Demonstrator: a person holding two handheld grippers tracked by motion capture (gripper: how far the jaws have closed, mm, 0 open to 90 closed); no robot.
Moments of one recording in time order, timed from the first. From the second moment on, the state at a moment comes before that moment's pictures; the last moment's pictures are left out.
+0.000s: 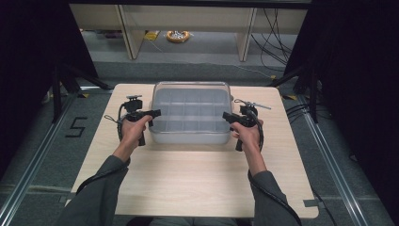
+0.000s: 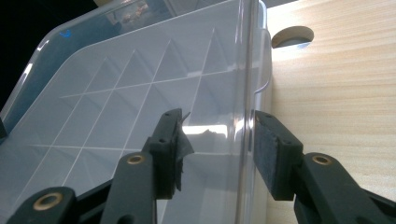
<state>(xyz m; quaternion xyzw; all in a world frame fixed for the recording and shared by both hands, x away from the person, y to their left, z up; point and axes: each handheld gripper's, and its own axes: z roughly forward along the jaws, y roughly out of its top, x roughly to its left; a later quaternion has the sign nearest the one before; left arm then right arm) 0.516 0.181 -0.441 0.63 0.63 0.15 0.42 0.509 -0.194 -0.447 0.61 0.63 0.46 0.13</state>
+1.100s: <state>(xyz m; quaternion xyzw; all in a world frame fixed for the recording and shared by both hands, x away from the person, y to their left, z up) 0.516 0.198 -0.443 0.62 0.65 0.13 0.42 0.502 -0.211 -0.439 0.61 0.64 0.44 0.14</state>
